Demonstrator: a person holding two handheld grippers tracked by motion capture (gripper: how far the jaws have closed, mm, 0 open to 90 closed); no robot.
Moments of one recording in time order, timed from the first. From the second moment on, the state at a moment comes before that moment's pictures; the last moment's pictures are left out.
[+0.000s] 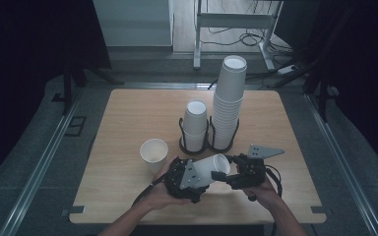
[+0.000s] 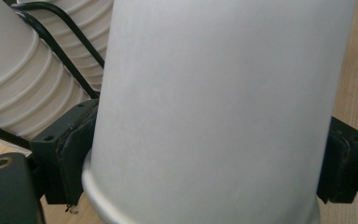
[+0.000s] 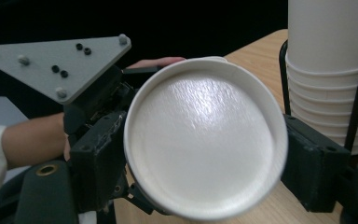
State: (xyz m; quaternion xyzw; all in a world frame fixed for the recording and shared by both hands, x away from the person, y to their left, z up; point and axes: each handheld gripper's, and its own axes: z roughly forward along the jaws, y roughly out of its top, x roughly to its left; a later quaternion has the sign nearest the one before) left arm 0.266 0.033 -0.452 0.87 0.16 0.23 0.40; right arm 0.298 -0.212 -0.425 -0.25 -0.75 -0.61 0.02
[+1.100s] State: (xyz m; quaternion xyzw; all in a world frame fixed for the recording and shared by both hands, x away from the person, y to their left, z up) left arm 0.261 0.024 -0.466 0.92 0.09 0.25 0.28; right arm 0.297 -0.143 -0.389 -0.04 -0.97 -0.22 -0.09
